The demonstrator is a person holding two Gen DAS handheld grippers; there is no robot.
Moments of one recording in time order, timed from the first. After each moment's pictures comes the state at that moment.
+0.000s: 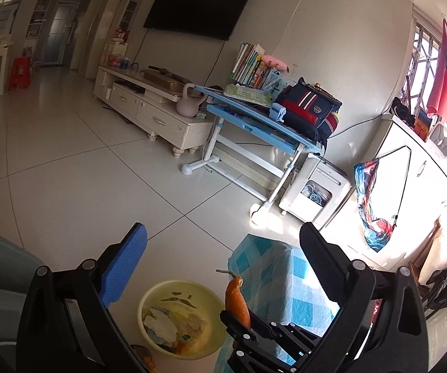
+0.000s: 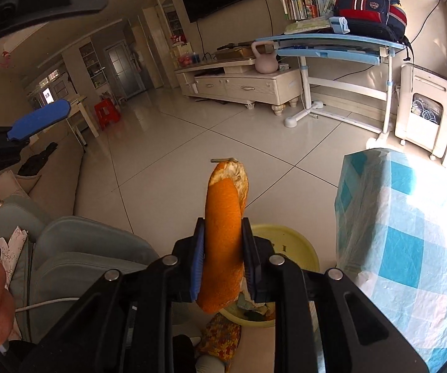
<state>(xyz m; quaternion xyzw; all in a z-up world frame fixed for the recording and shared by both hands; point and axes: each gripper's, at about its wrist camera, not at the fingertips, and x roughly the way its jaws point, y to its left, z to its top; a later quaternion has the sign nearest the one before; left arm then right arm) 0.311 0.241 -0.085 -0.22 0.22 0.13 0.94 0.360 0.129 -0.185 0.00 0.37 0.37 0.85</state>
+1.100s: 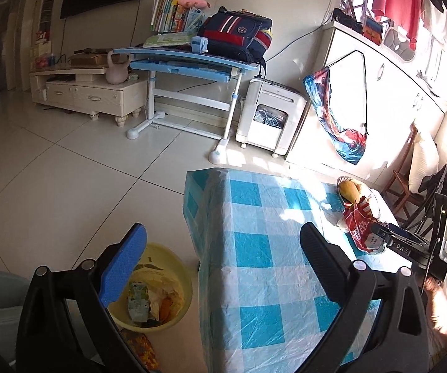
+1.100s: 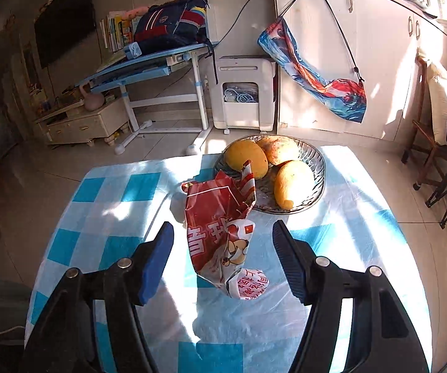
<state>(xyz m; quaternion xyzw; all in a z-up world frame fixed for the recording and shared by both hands) 0.367 0.098 -0.134 -0.09 0.33 -0.01 0.94 0.397 -0.191 -0.186 0.05 0.38 0.05 0.92</state>
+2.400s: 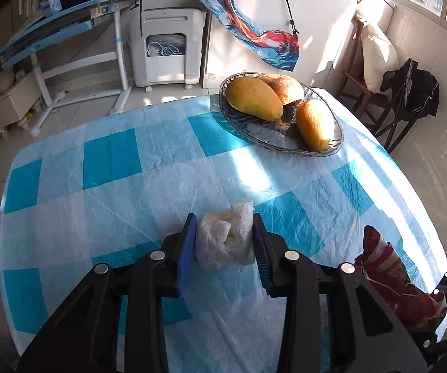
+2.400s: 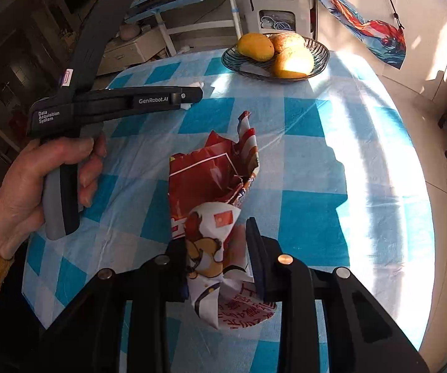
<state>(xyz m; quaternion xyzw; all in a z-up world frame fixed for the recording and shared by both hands) 0.490 -0.125 -0.253 0.03 0.46 -0.17 0.87 0.319 -0.252 -0.214 0.03 0.51 0.16 0.84</state>
